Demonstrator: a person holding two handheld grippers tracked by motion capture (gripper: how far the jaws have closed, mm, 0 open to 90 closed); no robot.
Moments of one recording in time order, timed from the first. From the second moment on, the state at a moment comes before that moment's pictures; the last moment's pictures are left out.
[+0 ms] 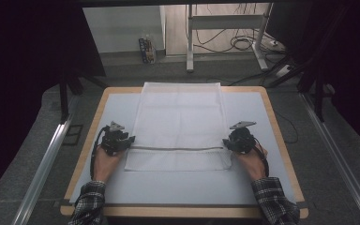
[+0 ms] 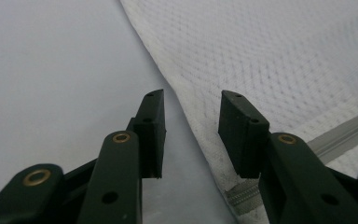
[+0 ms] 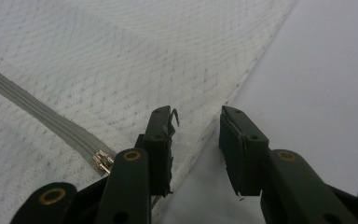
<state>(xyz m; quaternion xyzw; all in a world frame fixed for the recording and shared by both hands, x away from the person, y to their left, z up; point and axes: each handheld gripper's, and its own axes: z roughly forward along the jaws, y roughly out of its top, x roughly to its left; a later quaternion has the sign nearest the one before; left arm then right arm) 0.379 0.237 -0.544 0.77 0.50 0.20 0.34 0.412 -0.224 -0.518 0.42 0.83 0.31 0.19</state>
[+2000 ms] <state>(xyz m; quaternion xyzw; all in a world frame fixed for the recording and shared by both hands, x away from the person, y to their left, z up) 0.307 0.211 -0.517 0.81 0.44 0.15 0.35 0.341 -0.257 -0.489 0.36 0.86 0.33 0.16</state>
